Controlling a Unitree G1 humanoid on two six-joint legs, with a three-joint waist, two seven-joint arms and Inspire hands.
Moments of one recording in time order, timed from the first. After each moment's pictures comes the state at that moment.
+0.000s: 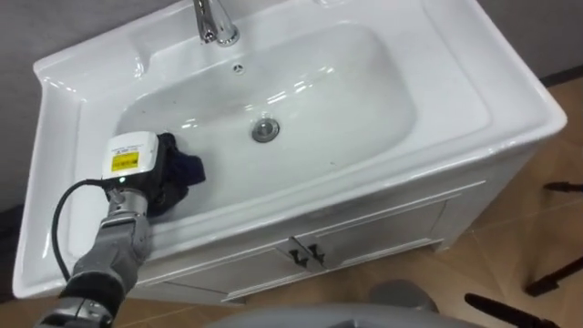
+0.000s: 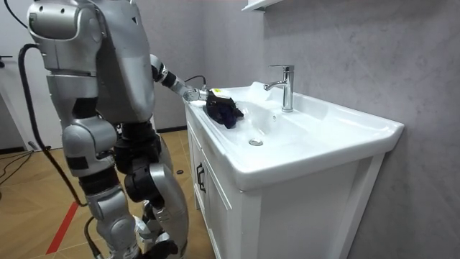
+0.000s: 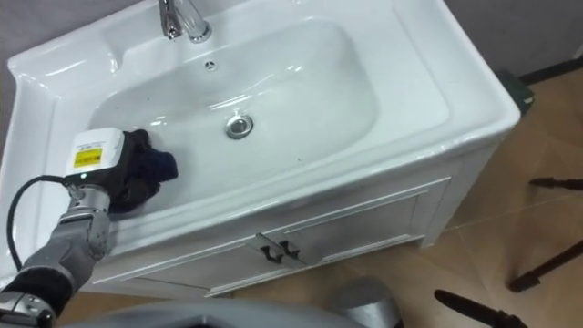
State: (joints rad) left arm -0.03 0.39 -0.14 0.79 1.03 -0.03 0.51; right arm 0.08 -0.38 -0.30 1.30 0.50 0.07 -0.01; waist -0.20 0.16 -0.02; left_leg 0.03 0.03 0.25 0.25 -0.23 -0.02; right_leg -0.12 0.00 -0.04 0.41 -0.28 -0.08
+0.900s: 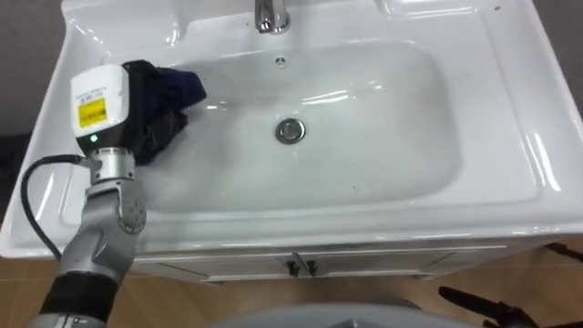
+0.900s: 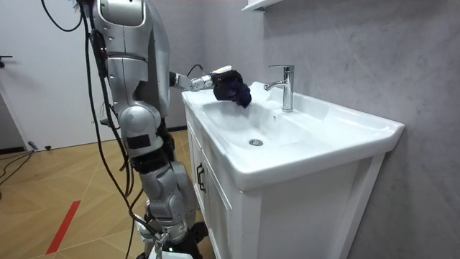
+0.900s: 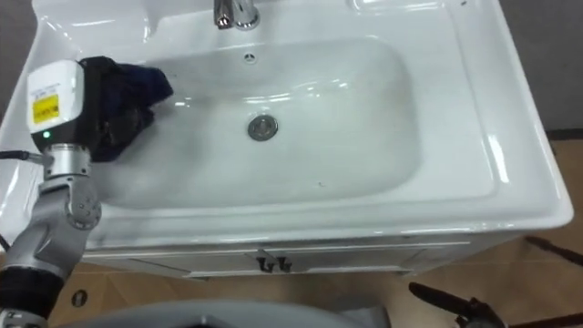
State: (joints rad) left arm 0.01 0.39 -0.04 0.25 0.83 -0.04 0.59; right arm 0.10 -0.32 -0.16 1.28 0.54 0.01 -0.07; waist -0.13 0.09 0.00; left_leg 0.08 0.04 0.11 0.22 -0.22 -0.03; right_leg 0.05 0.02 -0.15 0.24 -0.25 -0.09
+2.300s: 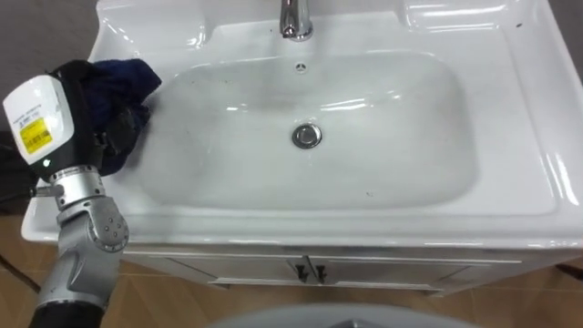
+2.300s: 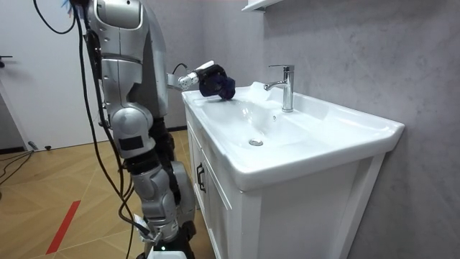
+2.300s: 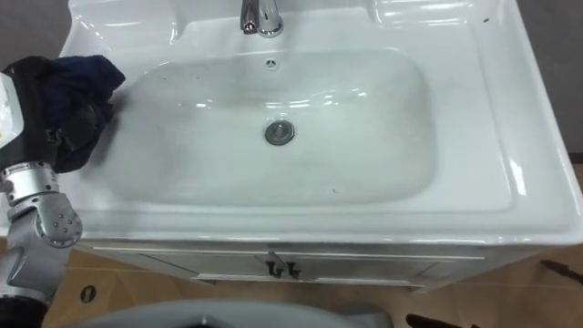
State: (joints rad) left arm 0.15 0.39 0.04 0.23 0.71 -0.01 0.66; right arm 0.18 -0.30 -0.14 1.24 0.46 0.02 -0.08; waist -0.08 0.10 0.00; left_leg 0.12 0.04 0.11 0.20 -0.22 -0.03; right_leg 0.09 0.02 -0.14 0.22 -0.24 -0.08
